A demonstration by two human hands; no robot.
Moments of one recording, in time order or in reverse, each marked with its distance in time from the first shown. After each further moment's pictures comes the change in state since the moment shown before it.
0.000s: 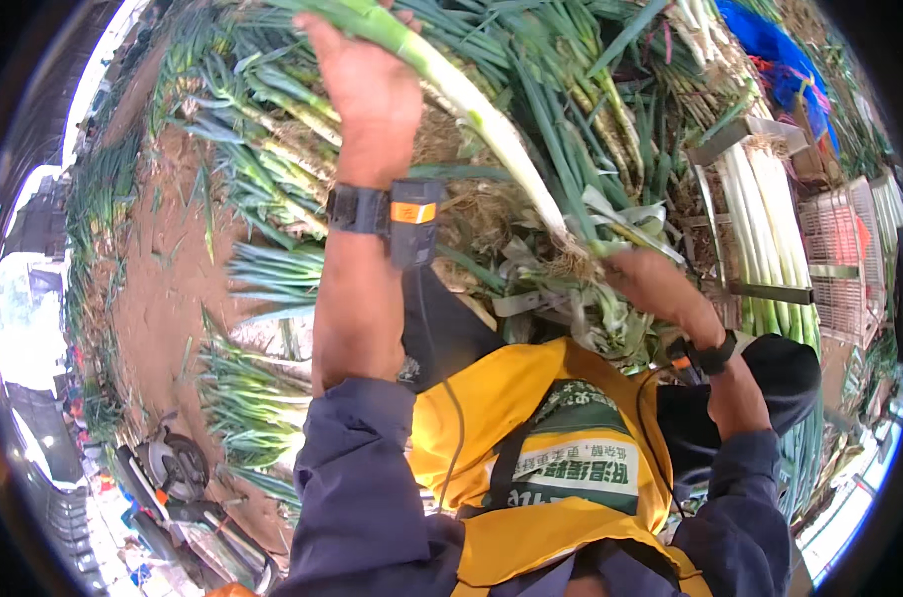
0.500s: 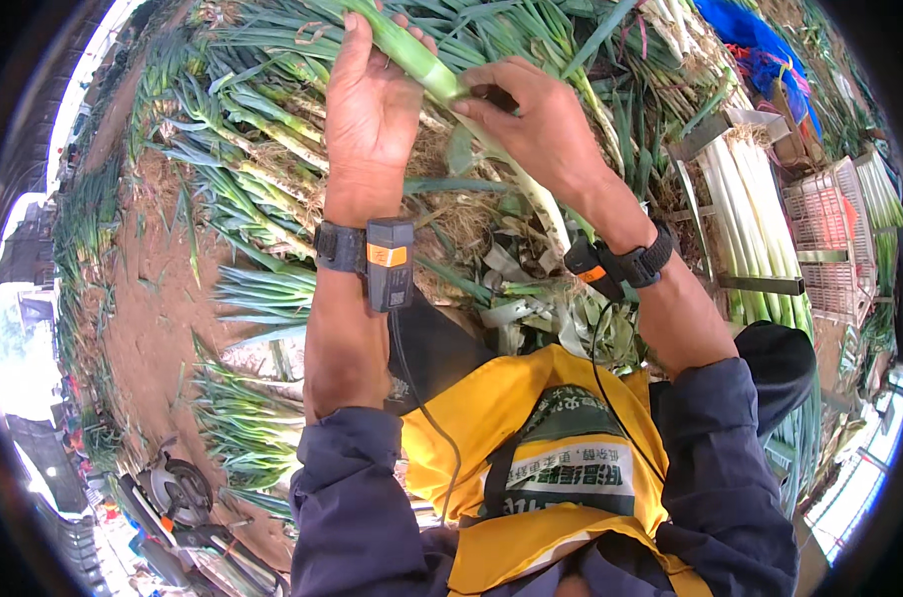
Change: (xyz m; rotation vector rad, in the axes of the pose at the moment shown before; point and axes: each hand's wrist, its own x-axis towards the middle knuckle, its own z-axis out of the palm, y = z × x) left_hand -0.011 -0.018 0.003 -0.155 0.028 -0.290; right_hand 0.164 -0.109 -0.083 0.318 0.799 -0.281
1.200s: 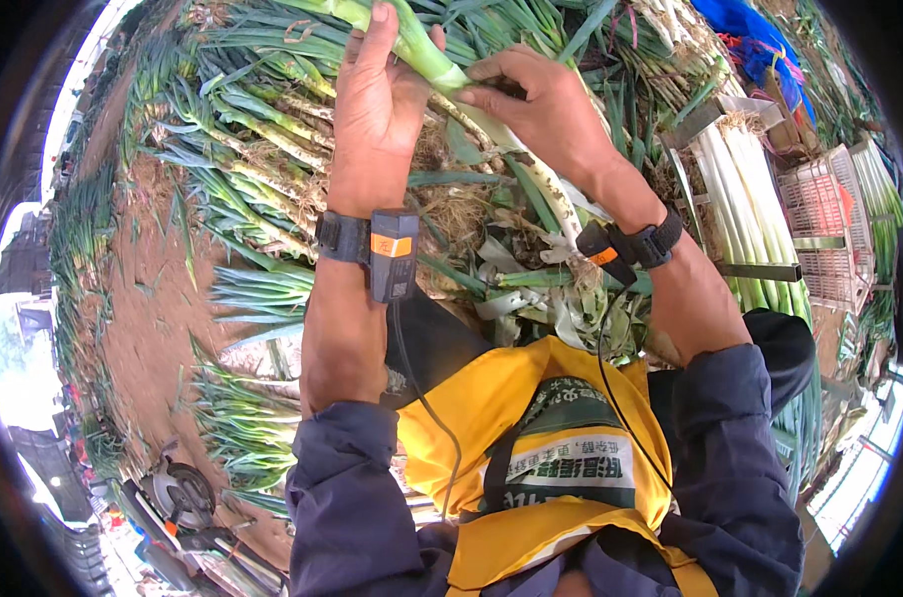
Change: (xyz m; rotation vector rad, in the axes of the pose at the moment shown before) left_hand 0.001 -0.020 0.005 0.128 0.008 0.004; right_hand -0.003 0.010 -0.018 -0.055 -0.118 0.025
